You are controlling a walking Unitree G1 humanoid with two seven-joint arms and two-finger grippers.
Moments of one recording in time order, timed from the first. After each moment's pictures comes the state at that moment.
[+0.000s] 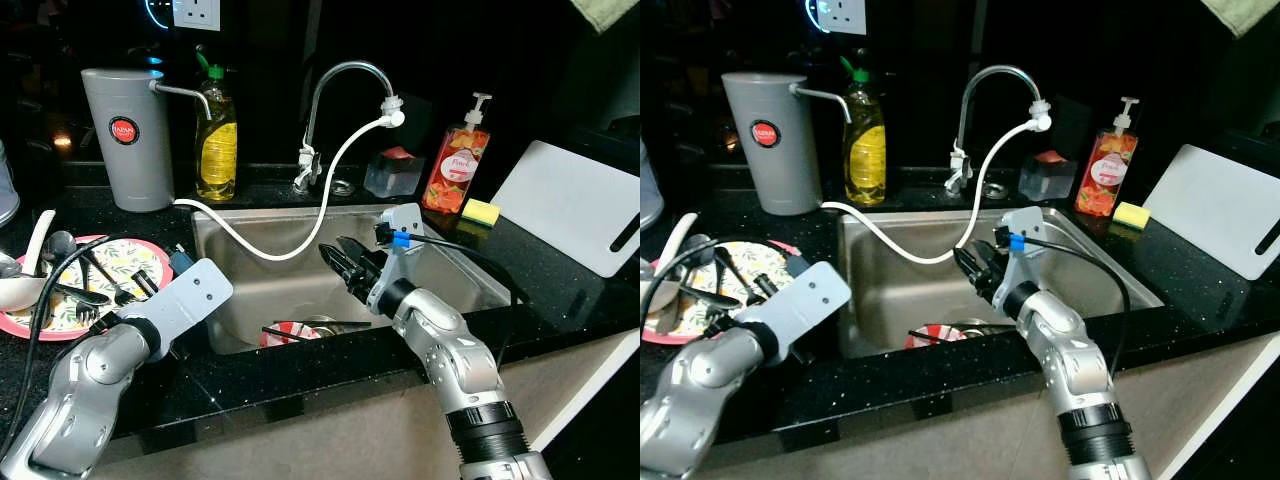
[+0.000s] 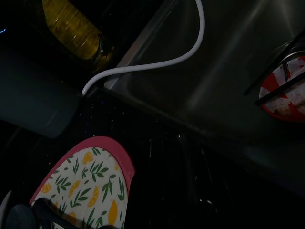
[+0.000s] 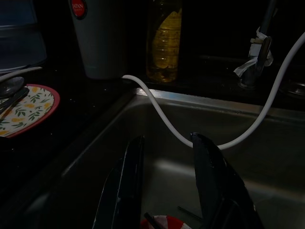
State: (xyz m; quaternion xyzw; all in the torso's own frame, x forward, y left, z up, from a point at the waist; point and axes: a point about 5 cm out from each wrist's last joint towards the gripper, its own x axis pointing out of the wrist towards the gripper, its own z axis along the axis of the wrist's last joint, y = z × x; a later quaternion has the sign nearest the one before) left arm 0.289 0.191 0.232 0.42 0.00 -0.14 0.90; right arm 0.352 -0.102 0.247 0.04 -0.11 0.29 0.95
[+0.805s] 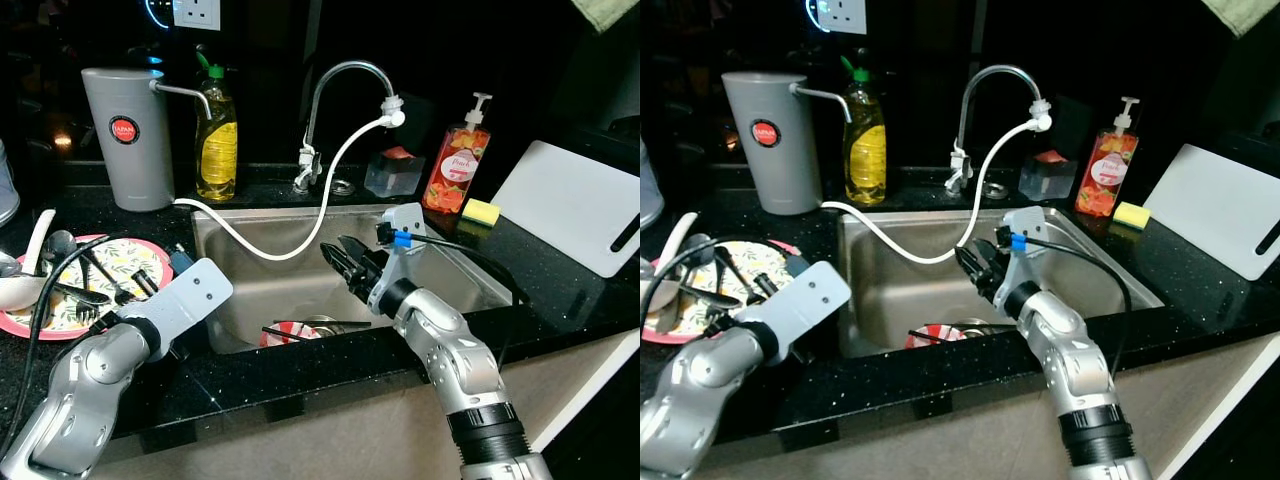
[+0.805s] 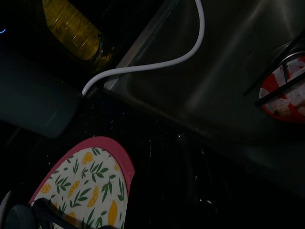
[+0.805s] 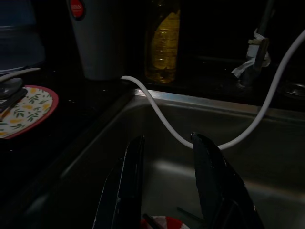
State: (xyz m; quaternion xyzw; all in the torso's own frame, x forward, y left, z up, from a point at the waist) left arm 0.290 0.191 0.232 0.42 -0.01 -0.14 0.90; right arm 0.351 -0.101 0.247 0.05 -0.12 0.29 0.95
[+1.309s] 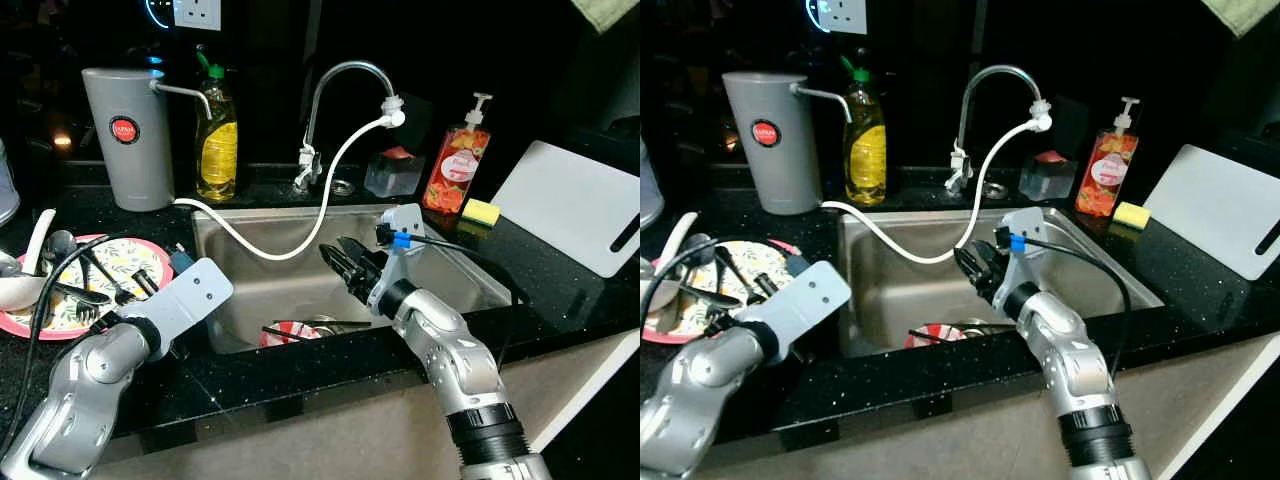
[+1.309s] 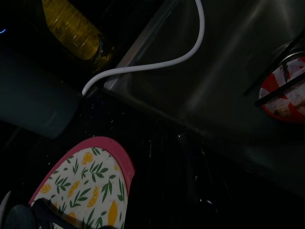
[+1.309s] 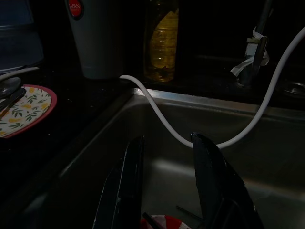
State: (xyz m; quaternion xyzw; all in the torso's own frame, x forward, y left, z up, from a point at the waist) left arm 0.290 0.191 0.232 0.42 -0.01 -0.14 0.90; right arm 0.352 -0.102 0.246 0.05 -0.11 0.29 0.95
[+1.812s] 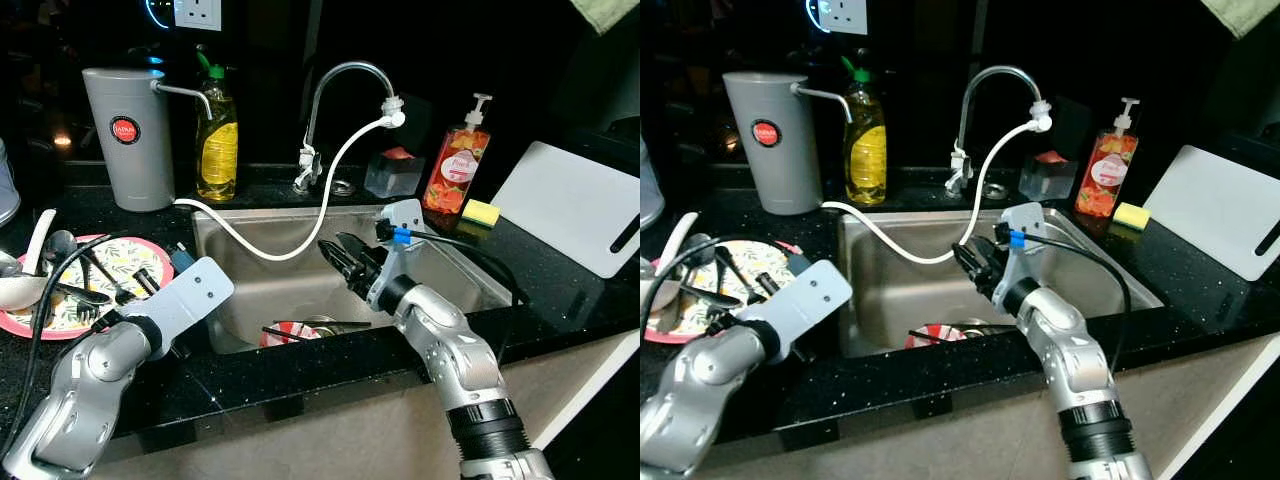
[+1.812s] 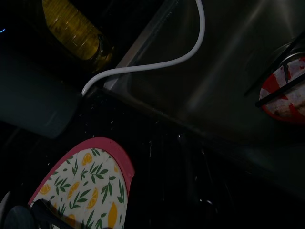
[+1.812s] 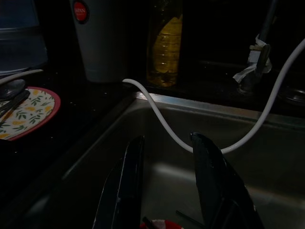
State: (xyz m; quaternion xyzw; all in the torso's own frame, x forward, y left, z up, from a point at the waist) left arm 0.292 0.191 0.232 0.42 0.00 -0.14 0.90; right arm 0.352 -0.103 0.251 0.04 -0.12 0.29 0.95
